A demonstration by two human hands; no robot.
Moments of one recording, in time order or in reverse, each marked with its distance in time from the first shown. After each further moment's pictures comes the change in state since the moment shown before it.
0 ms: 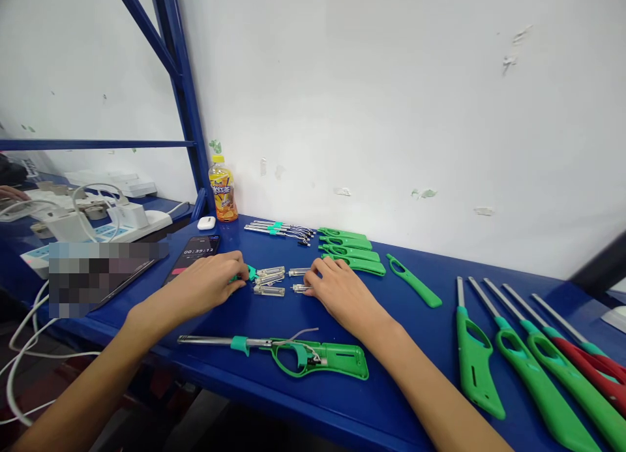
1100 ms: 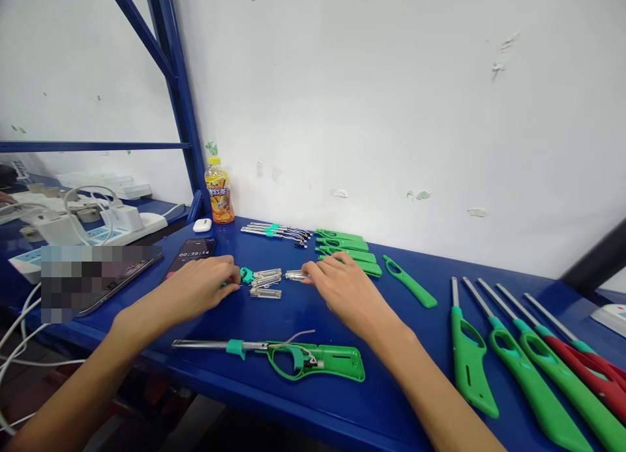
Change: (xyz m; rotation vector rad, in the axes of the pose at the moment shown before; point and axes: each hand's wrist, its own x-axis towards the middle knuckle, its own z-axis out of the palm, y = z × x) left_hand -0.003 0.000 -0.007 -0.011 -0.021 -0.048; right_hand -0.003 0.006 -0.027 0.039 0.075 -0.003
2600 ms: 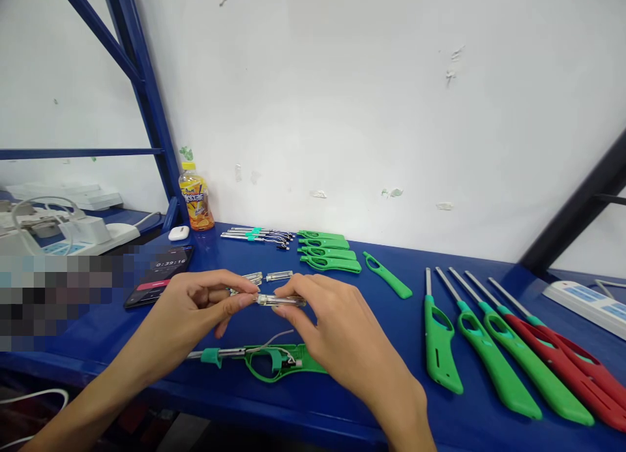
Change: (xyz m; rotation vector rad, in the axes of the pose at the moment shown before) left_hand -0.023 0.086 -0.027 -1.254 0.225 -0.009; right_hand -0.022 -0.049 -0.057 0.627 0.059 0.451
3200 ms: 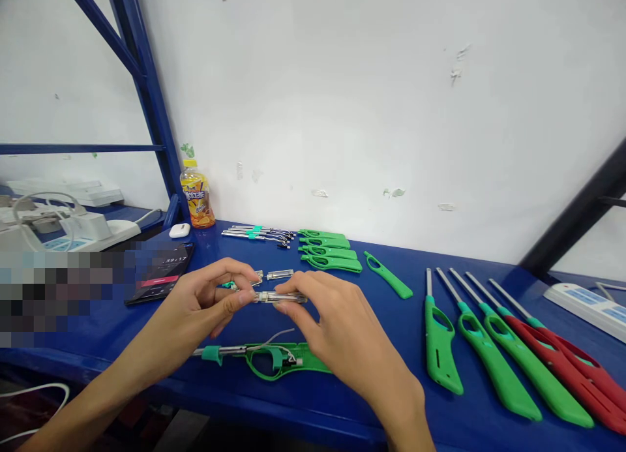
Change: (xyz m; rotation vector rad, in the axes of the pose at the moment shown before) left_hand 0.000 -0.004 0.003 -0.117 -0.051 0.030; right_hand 0.001 -0.001 0.001 0.022 0.033 -0.001
